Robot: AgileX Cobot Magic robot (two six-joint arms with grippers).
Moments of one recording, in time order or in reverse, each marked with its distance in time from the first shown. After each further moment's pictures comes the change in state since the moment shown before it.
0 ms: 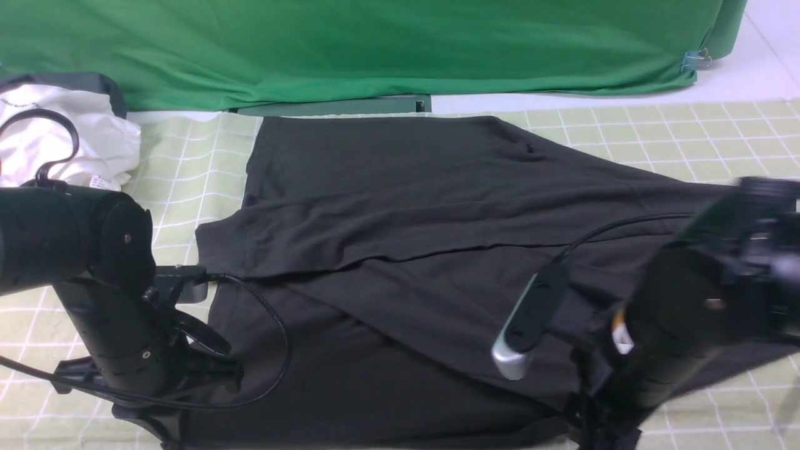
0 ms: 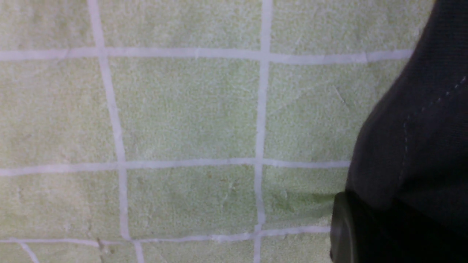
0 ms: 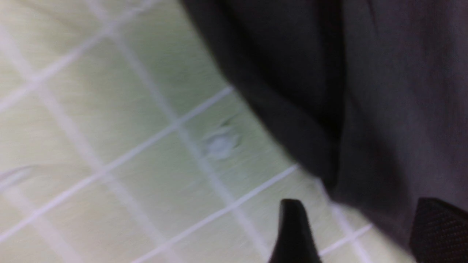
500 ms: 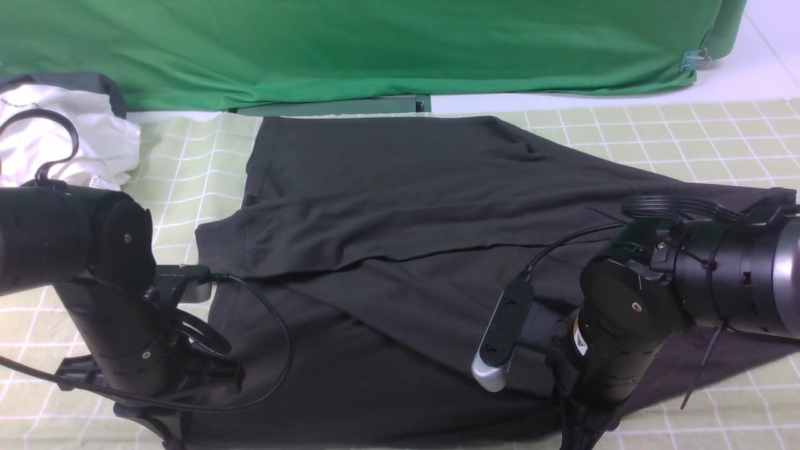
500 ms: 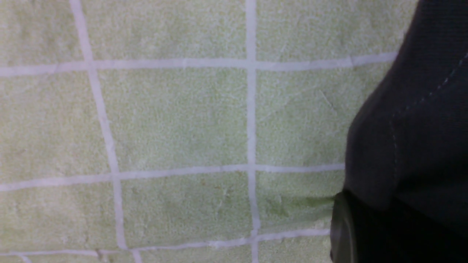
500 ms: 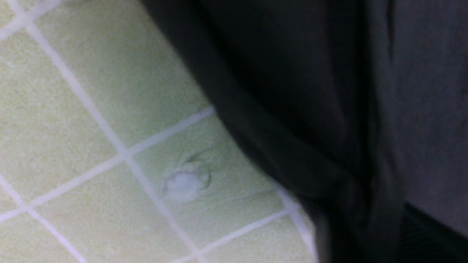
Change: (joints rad) right arm 0.002 0.133 -0.040 -0.055 -0.034 -0.053; left arm 0.000 0.000 0.000 -0.003 -0.006 0.048
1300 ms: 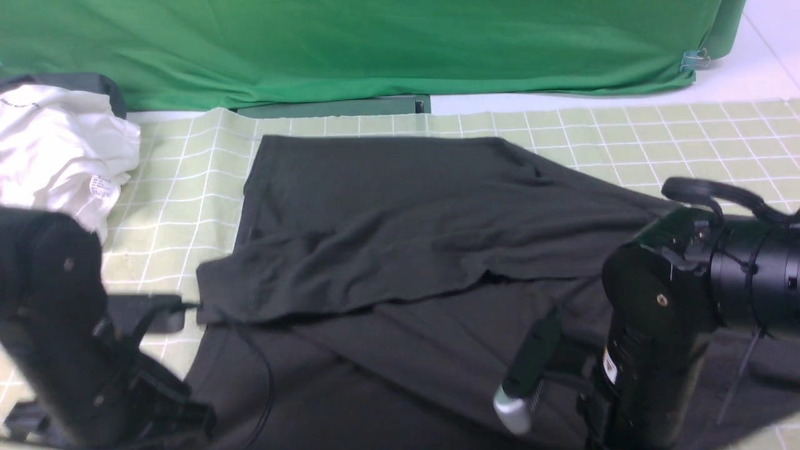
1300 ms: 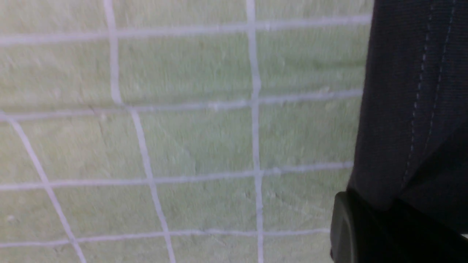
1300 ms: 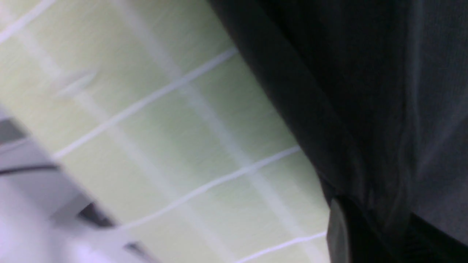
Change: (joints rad) right arm 0.001 -0.067 0.050 0.192 0.257 -0.026; left arm 0.000 -0.225 0.128 -0.040 0.123 0.024
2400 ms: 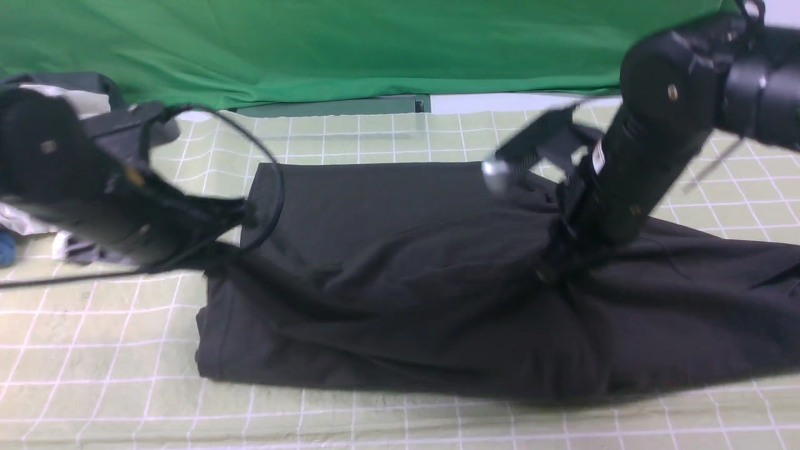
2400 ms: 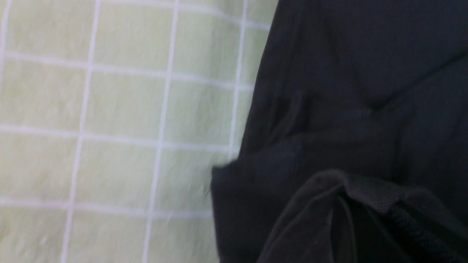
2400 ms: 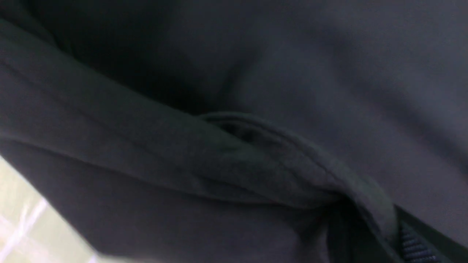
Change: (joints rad) right arm -0.213 0.123 -0.528 -0.089 -0.020 0.132; left arm 0.000 0.090 -0.328 -0.004 -0.386 -0.201
